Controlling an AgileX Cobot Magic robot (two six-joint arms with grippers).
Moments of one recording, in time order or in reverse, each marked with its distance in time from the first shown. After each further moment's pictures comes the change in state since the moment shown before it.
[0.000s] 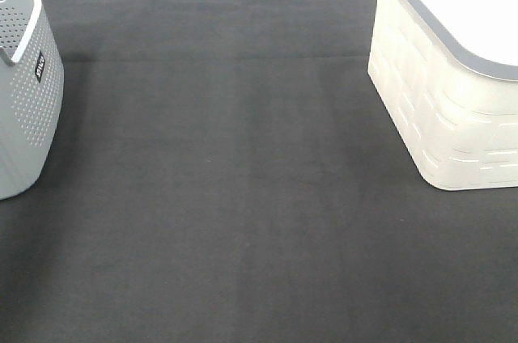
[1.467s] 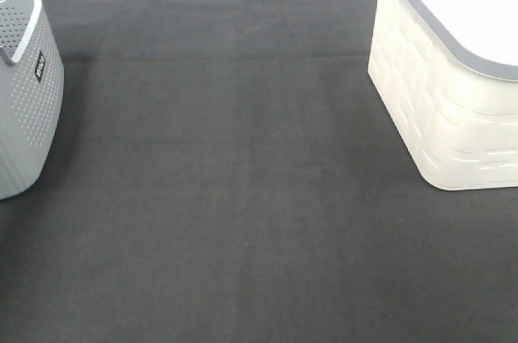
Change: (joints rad) left arm 0.097 0.605 -0.315 0.117 -0.064 -0.345; right arm 0.000 0.000 0.000 -0.001 0.000 0.010
